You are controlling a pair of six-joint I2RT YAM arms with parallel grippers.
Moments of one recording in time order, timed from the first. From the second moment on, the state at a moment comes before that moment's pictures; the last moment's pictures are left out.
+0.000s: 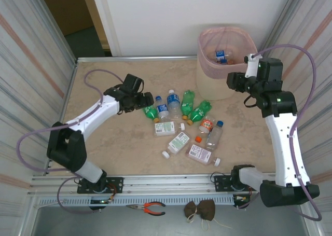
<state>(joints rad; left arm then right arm) -0.47 1.58 1.23 -0.67 -0.02 -0.68 0.08 1.11 1.44 -0.87 -0.10 0.10</state>
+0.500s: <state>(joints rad) -0.38 1.91 1.47 -0.72 0.08 -0.81 0.09 1.07 1.40 -0.90 -0.10 0.10</state>
